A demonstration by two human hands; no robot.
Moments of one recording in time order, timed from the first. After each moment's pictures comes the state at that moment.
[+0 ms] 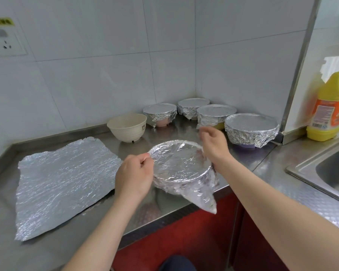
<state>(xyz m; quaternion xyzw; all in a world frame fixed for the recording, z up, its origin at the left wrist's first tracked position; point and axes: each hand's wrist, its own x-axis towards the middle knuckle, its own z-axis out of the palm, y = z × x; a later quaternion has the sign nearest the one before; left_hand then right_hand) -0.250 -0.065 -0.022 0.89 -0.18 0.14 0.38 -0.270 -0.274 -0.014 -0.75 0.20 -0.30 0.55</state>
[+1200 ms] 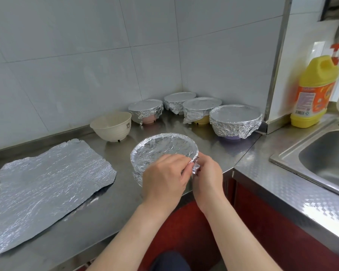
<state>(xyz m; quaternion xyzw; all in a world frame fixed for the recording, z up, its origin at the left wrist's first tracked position) -0.292 -0.142 -0.047 0.80 -0.44 0.31 0.27 -0.325 -0.242 -0.063 -0.50 0.21 -0.32 0.77</state>
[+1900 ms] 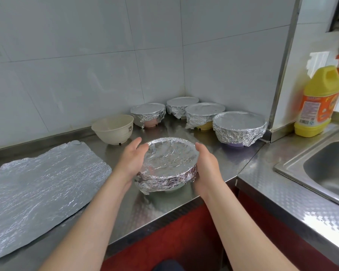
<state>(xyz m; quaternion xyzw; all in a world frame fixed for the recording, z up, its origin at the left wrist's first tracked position) -0.210 -0.111 -0.010 0.81 -0.18 -0.06 0.56 -0.285 -0.258 -0.049 -0.47 0.26 -0.22 0.82</state>
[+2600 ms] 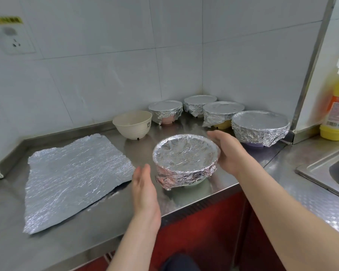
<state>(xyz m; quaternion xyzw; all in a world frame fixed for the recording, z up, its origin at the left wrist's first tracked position) -0.273 -0.093 -0.063 0.56 0.07 -0.02 0.83 -0.279 -0.293 -0.021 -0.57 0.24 -0.17 0.77</state>
